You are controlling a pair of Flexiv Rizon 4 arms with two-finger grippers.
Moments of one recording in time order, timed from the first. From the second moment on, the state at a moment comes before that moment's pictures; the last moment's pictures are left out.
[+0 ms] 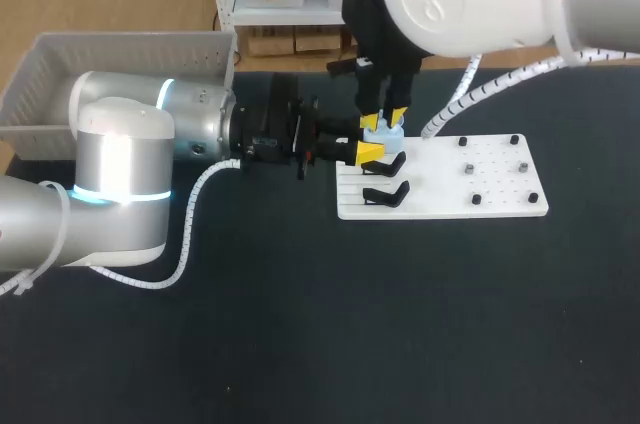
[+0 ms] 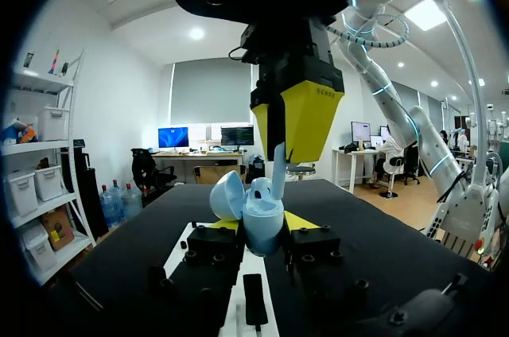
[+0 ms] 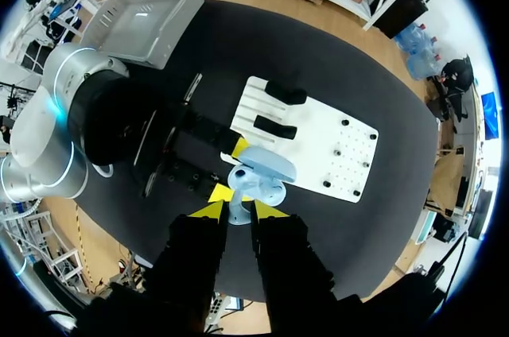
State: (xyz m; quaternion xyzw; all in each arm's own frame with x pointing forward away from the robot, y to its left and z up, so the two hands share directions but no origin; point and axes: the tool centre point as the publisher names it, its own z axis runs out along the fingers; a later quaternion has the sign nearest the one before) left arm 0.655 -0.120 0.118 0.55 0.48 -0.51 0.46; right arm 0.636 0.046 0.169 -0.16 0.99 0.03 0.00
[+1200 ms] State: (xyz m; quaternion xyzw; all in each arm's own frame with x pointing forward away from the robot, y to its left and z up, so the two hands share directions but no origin) left arm 0.655 -0.120 0.118 0.55 0.48 -0.51 0.46; right arm 0.647 0.050 0.162 -0.17 0.99 0.02 0.00
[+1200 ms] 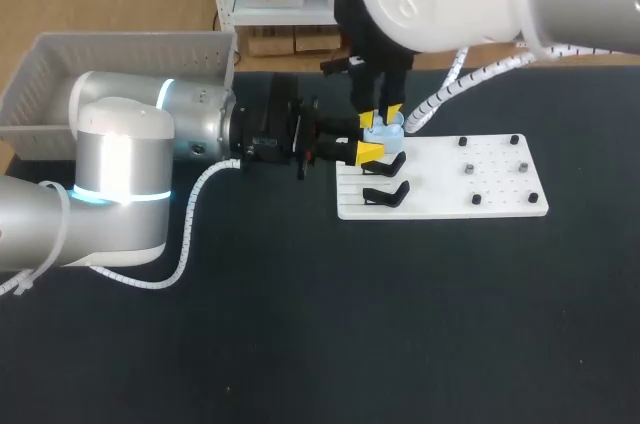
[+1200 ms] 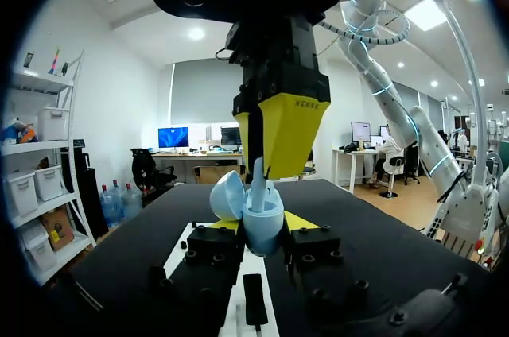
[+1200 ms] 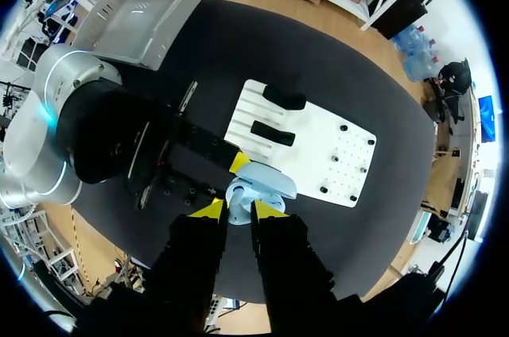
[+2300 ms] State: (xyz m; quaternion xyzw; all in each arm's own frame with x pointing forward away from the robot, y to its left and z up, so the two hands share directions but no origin) left arm 0.655 -0.120 0.118 0.55 0.48 -0.51 0.46; right arm 0.669 0.030 0.197 -0.10 0.99 0.01 0.03
